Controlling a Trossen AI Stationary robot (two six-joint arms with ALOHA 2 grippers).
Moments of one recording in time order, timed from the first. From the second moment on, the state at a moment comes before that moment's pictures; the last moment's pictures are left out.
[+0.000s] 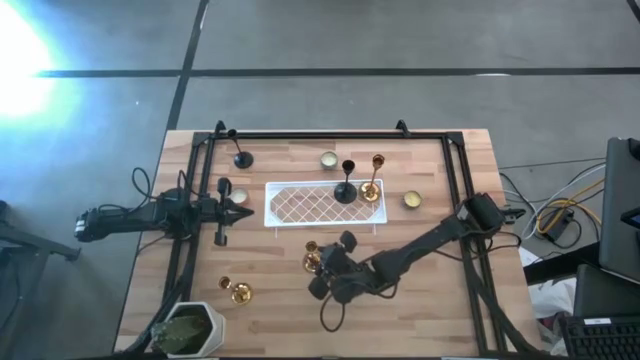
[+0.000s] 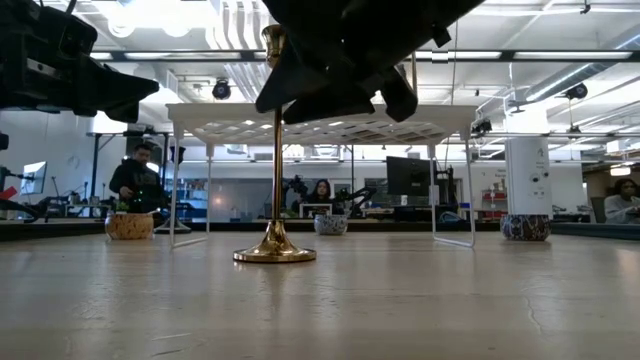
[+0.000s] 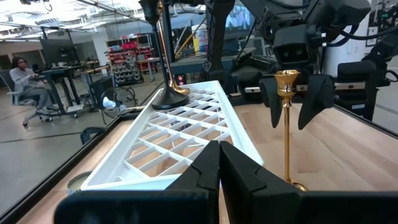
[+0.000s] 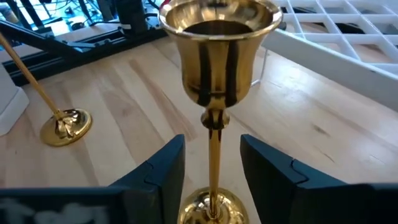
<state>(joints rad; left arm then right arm) 0.08 0.05 0.01 0.02 0.07 0.15 0.45 2.01 1.31 0.01 0.85 0.68</state>
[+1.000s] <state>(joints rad) 0.08 0.06 0.01 0.03 0.07 0.14 0.54 1.74 1.31 -0.56 0.50 0.87</state>
